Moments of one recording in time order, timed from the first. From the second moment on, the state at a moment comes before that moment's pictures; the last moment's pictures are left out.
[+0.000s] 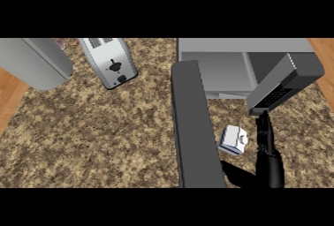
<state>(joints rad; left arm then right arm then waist) 0.32 0.16 0.42 -2.18 0.47 -0.36 0.04 0.20 -0.03 0.23 -1.67 0.13 -0.45 -0.27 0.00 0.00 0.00</state>
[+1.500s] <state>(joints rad) 0.32 0.08 0.53 -2.21 0.50 -0.48 0.10 -0.15 -0.06 -0.10 -0.73 -0.02 -0.29 -0.88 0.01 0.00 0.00</state>
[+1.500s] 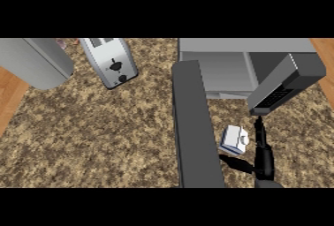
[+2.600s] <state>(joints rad) 0.31 0.08 0.59 -2.18 0.54 -0.54 0.10 -0.42 -0.18 -0.14 -0.42 0.02 -0.08 -1.06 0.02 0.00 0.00</state>
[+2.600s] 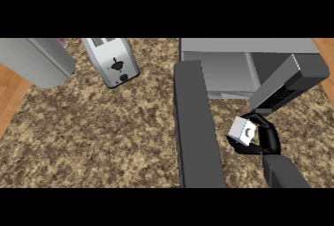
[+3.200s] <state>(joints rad) 0.32 0.08 0.62 -2.16 0.57 -0.56 0.11 -0.37 -0.15 -0.04 -0.66 0.03 0.07 -0.97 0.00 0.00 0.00</state>
